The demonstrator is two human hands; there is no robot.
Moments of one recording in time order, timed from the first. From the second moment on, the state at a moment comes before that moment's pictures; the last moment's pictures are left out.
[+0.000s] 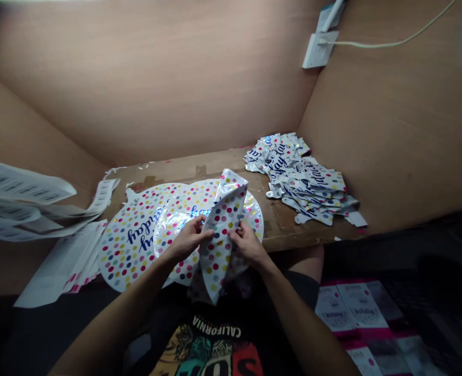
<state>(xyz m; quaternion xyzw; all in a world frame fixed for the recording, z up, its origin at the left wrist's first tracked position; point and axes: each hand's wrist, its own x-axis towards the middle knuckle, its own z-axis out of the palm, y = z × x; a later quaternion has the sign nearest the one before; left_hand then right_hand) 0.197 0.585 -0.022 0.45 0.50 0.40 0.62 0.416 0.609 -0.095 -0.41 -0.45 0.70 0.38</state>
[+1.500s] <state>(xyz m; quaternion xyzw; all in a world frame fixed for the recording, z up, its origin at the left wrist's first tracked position) 0.209 0.539 -0.050 0.64 0.53 0.39 0.40 0.418 0.616 -0.064 -0.42 -0.51 0.65 0.38</state>
